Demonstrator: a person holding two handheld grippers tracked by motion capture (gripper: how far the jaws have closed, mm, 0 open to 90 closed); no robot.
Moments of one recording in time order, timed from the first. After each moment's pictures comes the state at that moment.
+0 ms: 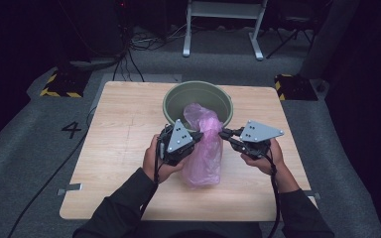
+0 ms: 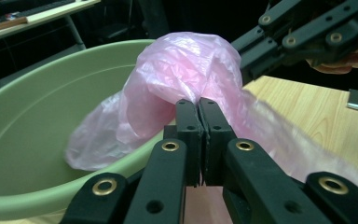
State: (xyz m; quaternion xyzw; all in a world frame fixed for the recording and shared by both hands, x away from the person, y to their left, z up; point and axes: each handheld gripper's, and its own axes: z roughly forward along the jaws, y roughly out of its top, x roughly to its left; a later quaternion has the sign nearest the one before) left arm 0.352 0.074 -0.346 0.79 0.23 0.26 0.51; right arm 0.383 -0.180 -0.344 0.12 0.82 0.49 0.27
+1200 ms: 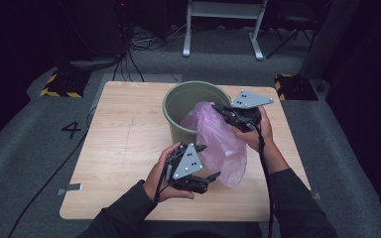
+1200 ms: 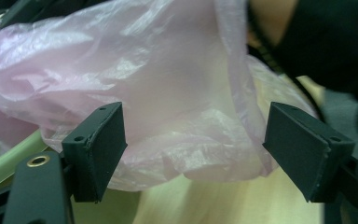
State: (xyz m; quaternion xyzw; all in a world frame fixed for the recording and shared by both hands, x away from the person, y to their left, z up) left arm 0.308 0.050 -0.357 0.82 0.15 0.22 0.51; right arm 0.439 -0.156 -0.315 0.20 0.80 0.49 0.27
